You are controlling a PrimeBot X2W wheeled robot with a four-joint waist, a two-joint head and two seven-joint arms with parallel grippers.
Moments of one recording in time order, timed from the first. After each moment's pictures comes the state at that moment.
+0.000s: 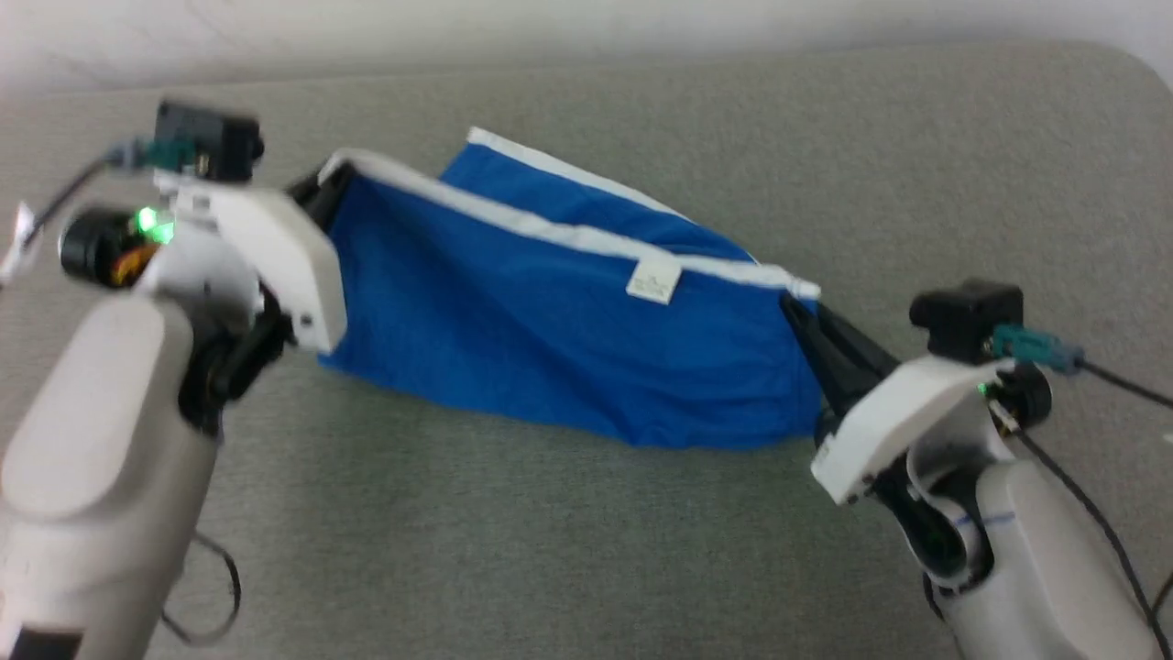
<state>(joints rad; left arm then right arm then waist) -0.62 0.48 -0.35 0.16 -0.58 -0.03 0.41 -0.27 -0.10 0.19 0.08 0.41 0.13 0.23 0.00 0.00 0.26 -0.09</state>
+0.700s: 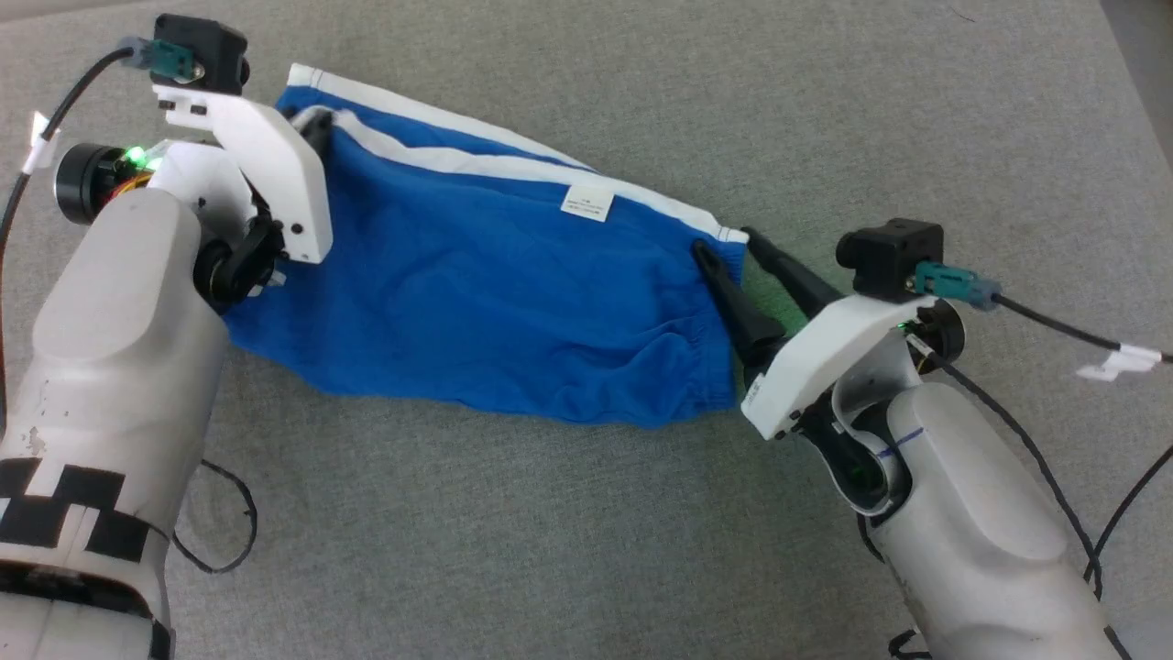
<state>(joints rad) -1.01 0.37 -0.45 0.84 -0.55 -0.12 0.27 -0.55 -0.07 0.35 0.45 0.52 0.13 0.01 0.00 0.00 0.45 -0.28</state>
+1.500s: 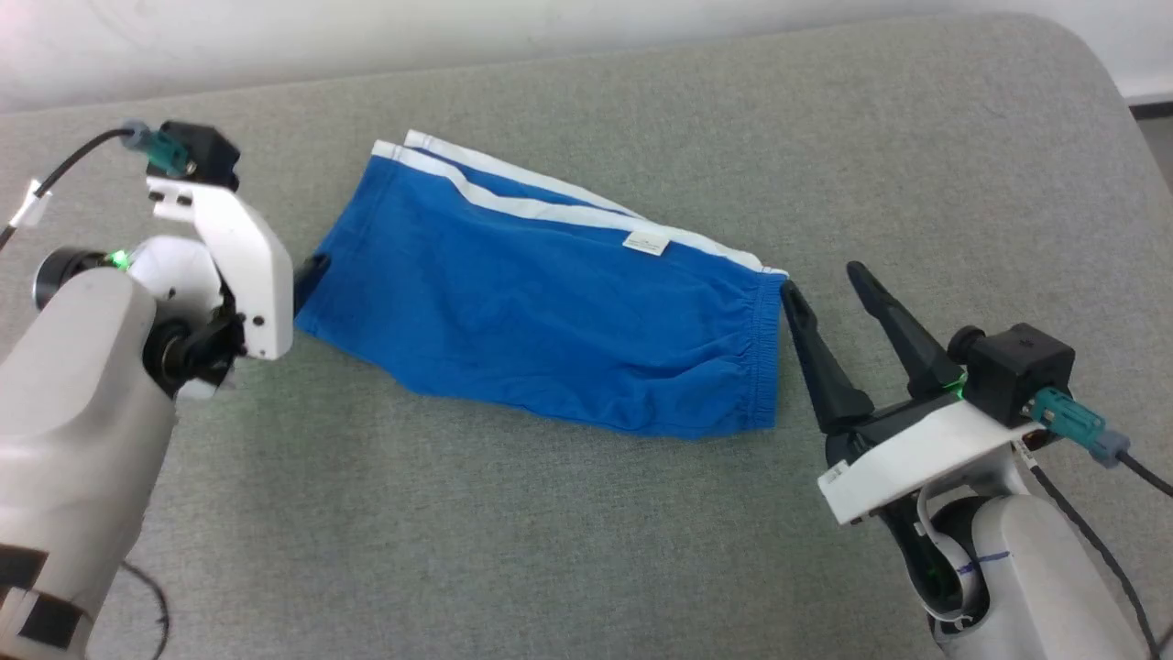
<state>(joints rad) -0.88 0.53 -0.60 0.69 -0.77 -0.12 0.52 -0.24 -0.09 0.19 0.05 0.32 0.13 -0.05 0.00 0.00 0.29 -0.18</state>
